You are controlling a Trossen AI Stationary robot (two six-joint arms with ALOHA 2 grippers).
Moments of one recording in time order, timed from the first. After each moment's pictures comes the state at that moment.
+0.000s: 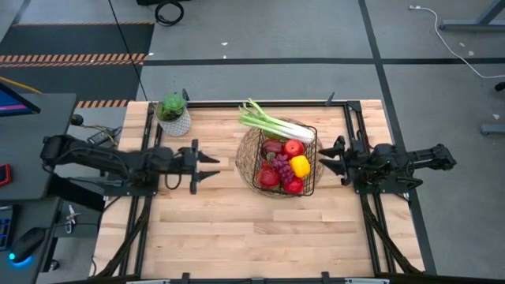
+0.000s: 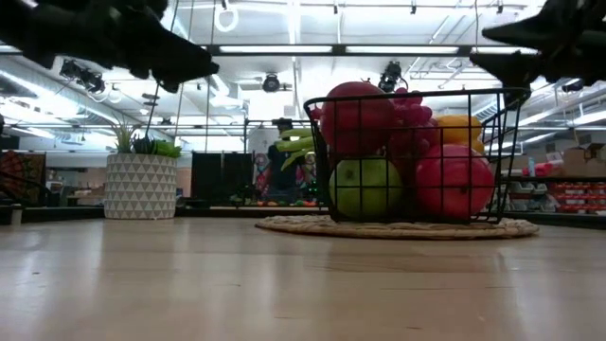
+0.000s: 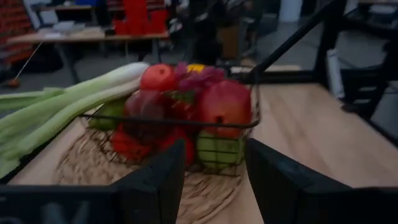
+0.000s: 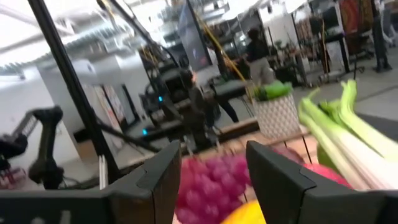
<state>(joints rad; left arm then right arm) -0.07 0.85 0.32 0.41 -0.13 0.03 0.13 0.05 0.05 0.19 0.24 0.29</state>
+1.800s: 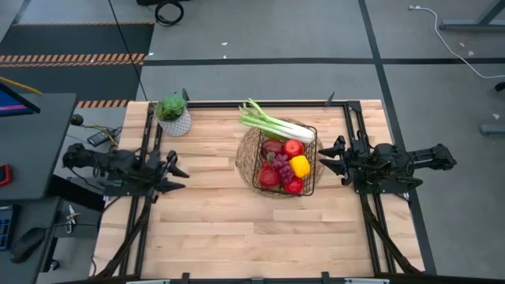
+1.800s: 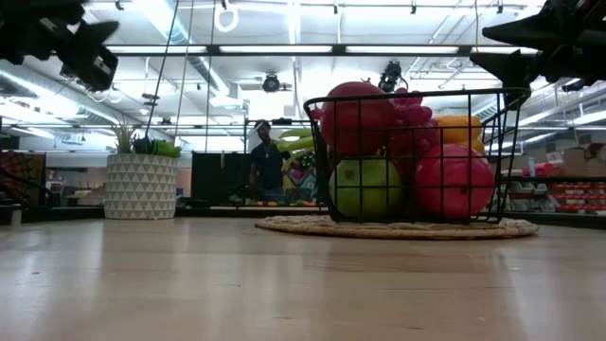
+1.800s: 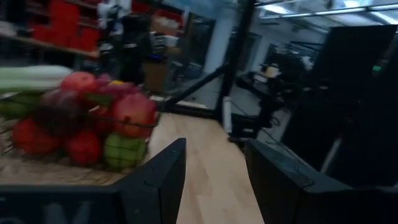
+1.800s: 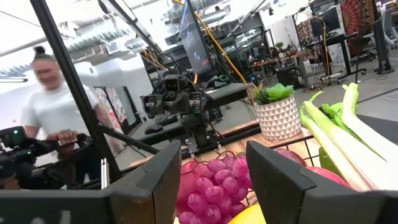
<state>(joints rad) -0.28 0.02 0.15 -0.06 -0.07 -0.26 0.13 0.05 0.05 0.19 0.23 0.29</state>
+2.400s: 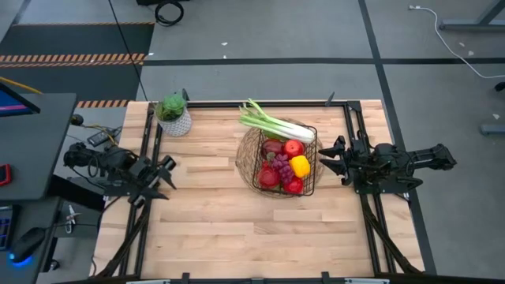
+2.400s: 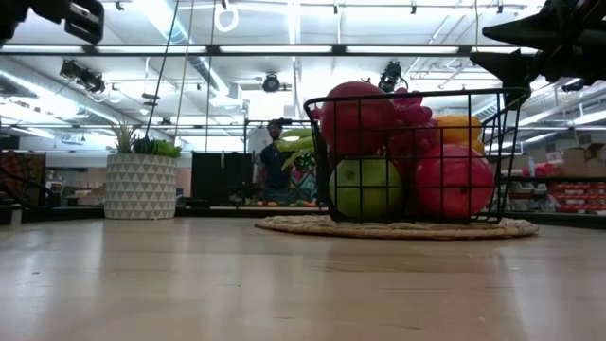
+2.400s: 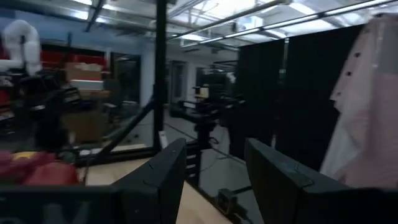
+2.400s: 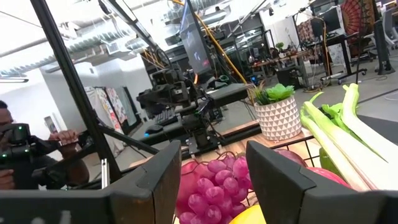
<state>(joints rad) -0.31 0.00 0.15 0.12 0.23 -0.12 0.13 0.05 0.05 0.19 0.23 0.29</state>
